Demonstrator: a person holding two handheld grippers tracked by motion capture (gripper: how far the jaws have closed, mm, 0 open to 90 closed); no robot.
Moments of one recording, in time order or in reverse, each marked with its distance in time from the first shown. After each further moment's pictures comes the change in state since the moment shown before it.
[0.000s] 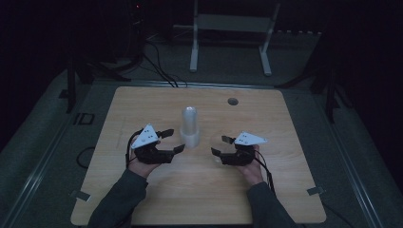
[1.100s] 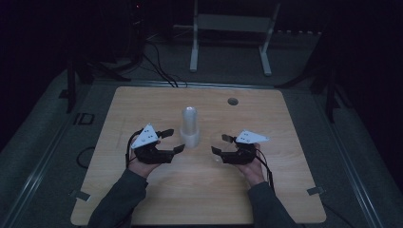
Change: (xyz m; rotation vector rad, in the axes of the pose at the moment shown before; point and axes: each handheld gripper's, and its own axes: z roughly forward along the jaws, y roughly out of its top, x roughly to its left) left arm 0.000 0.000 0.000 0.001 -0.001 0.001; right arm 0.000 0.008 -0.005 -0.013 0.021 0.016
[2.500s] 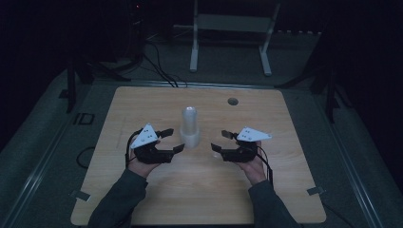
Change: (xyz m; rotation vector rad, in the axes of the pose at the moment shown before) left arm 0.000 0.001 -0.001 -0.004 0.002 -0.002; right arm 0.008 0.021 -0.009 -0.037 0.006 -0.042
